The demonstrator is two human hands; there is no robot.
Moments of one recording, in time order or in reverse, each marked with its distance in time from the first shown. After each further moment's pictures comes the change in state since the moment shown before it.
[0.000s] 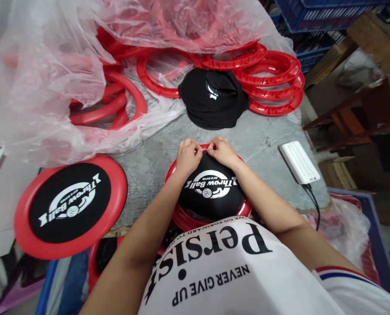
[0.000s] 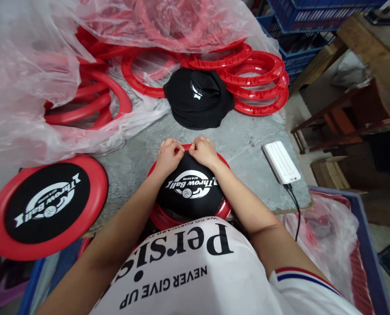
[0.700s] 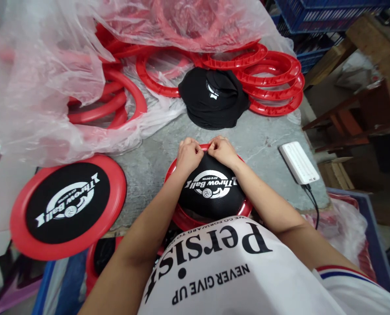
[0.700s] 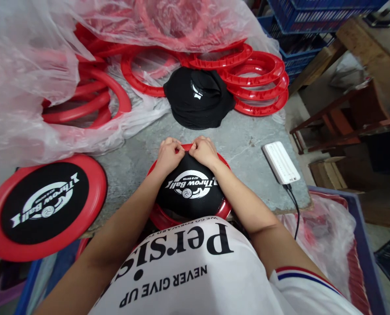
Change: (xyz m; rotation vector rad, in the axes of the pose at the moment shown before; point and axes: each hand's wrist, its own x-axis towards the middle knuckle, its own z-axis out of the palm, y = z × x) left_hand 0.004 0.003 0.001 -0.025 -0.017 -0.077; right_hand 0.001 0.001 0.004 0.032 0.055 0.013
